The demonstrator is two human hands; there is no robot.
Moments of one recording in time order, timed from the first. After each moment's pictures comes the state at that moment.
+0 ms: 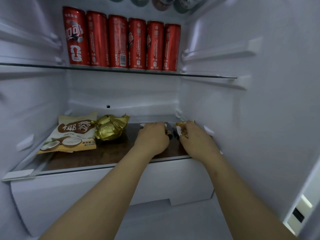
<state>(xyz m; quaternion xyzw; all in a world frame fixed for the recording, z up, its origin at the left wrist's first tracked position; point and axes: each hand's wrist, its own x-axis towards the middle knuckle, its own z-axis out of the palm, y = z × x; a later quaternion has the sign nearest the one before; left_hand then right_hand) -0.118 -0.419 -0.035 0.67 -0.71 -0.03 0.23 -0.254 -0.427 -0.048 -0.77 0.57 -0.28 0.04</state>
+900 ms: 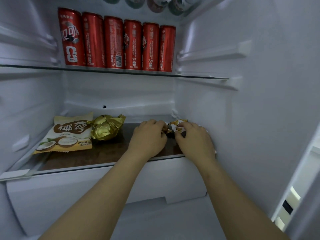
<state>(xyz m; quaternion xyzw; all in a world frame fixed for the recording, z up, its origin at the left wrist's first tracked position) -0.115 -0.415 -0.042 0.61 -0.74 0.06 0.27 -0.252 -0.421 -0.054 -0.72 0.59 -0.35 -0.04</state>
